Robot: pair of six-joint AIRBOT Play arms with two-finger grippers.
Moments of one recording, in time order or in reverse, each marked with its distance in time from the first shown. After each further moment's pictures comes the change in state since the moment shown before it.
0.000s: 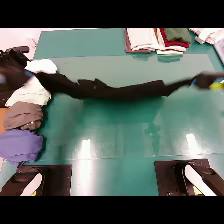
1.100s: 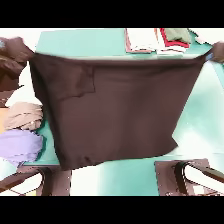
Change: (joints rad) left arm 0.000 -0.487 0.293 0.150 -0.166 -0.085; right arm 0.063 -0.368 0.379 -0.190 0.246 0.131
